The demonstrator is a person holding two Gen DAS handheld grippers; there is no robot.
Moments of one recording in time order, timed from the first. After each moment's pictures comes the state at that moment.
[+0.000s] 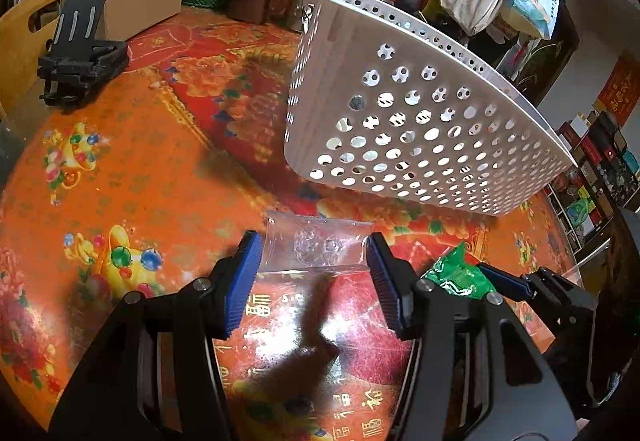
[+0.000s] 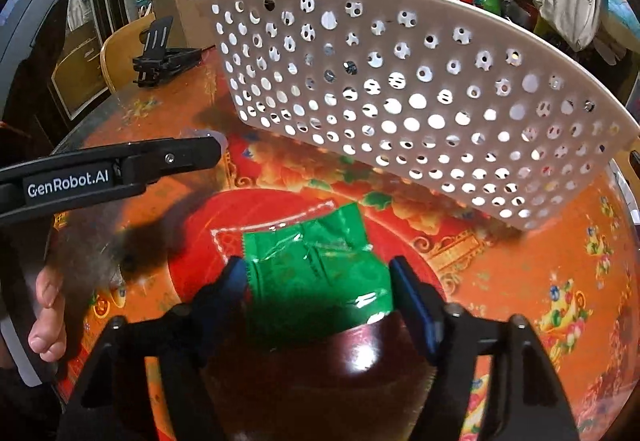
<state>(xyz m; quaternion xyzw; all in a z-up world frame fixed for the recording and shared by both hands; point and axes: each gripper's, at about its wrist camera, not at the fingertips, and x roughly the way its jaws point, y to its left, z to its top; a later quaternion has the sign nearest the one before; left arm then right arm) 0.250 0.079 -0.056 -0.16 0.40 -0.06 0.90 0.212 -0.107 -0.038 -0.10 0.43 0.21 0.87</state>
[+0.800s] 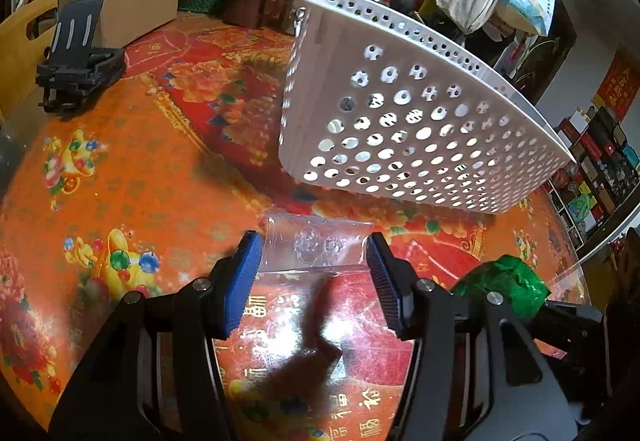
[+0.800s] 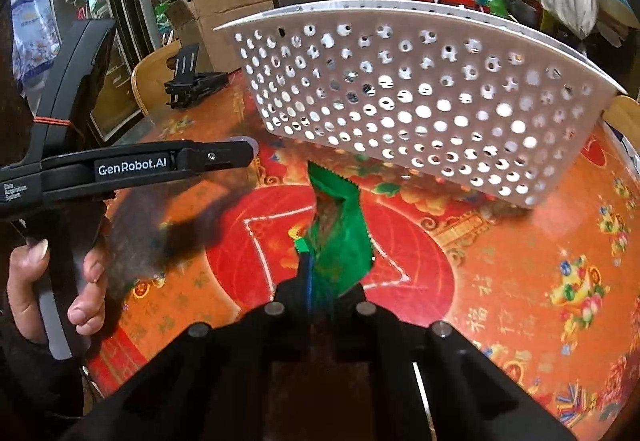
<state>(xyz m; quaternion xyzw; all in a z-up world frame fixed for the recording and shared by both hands) 0.249 0.076 -0.054 -0.15 0.40 -0.07 0.90 0.179 -0.147 -0.028 -0.04 0.41 0.26 0.88</state>
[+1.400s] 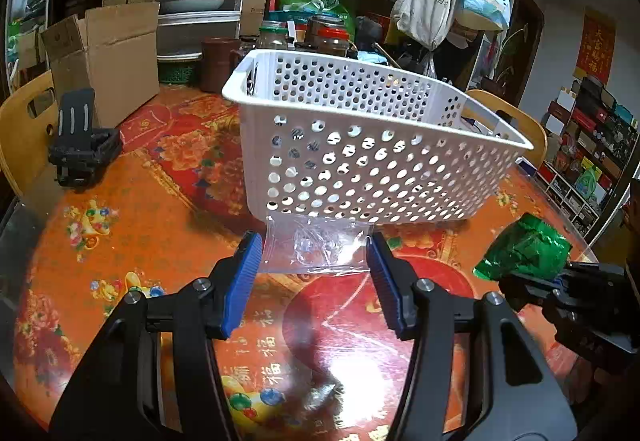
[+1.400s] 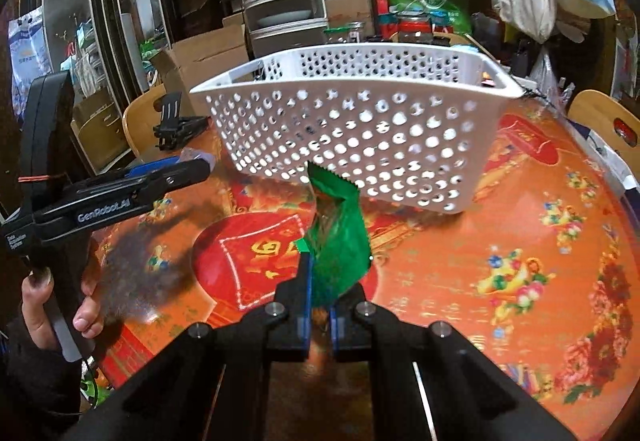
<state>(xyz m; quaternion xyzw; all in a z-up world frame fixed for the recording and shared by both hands) 0.208 0.038 -0.010 -0.07 0.31 -0.07 0.95 0.159 -0.206 0.006 -0.01 0.36 0.22 0.91</state>
